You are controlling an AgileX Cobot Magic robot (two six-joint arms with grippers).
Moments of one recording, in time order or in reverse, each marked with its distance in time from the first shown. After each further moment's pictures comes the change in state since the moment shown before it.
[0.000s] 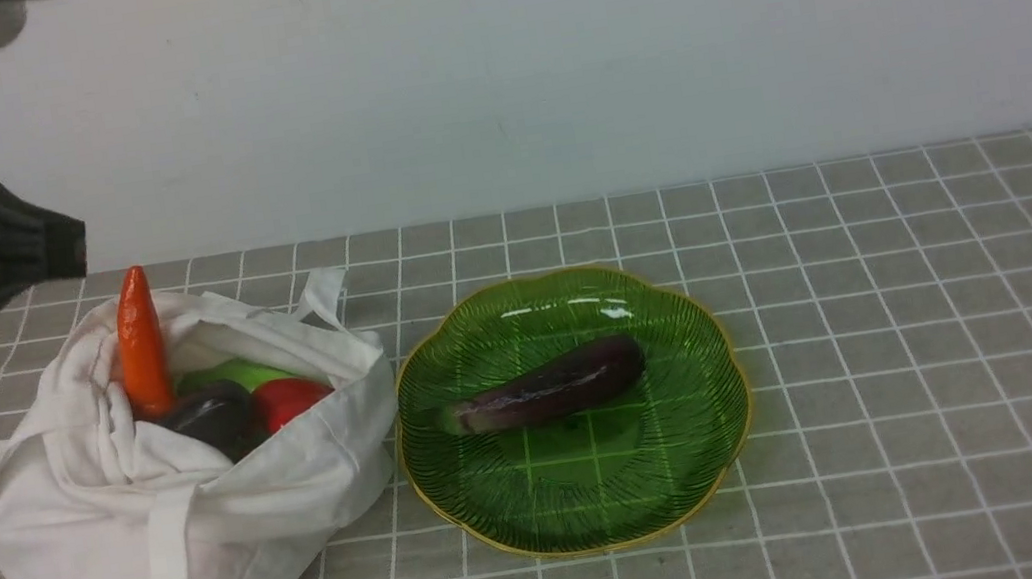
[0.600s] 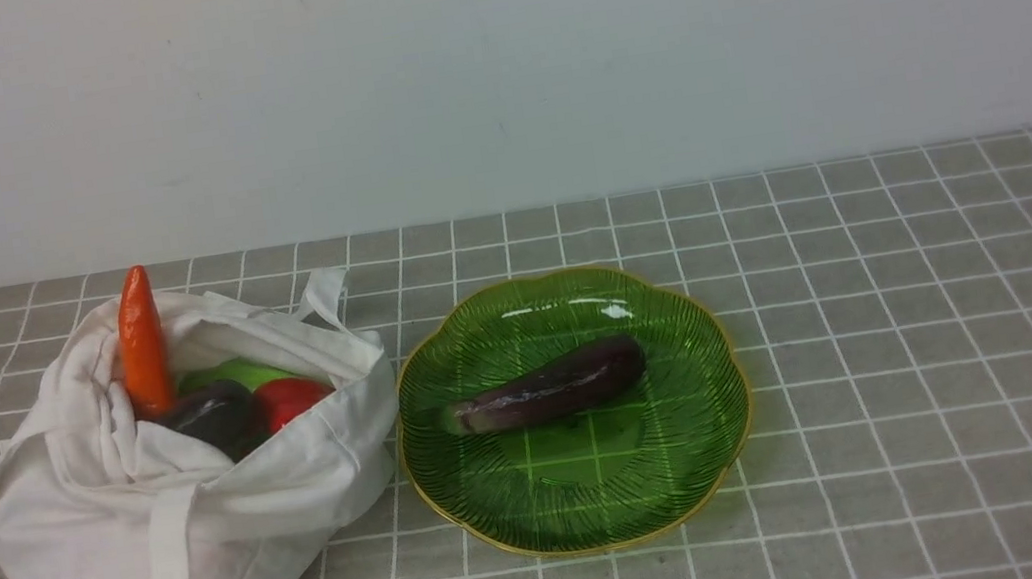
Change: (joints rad) right arm 0.000 0.000 0.000 0.000 0.000 0.000; left arm -0.053 -0.831 0.628 -0.332 -0.537 0.055
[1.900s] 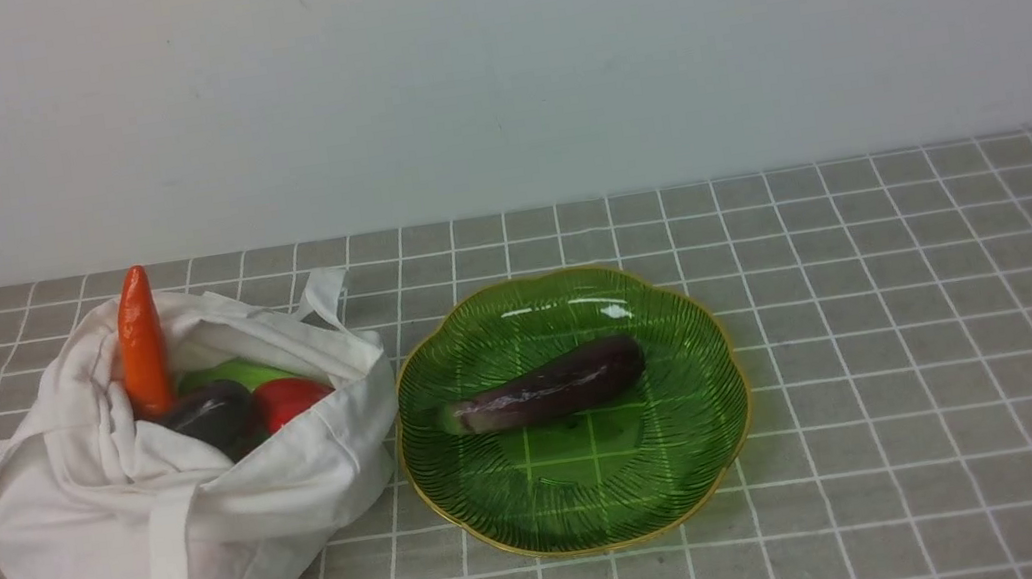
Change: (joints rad) right arm 0.000 0.000 0.000 0.000 0.000 0.000; left arm -0.001 -0.344 0.541 0.521 0.103 -0.119
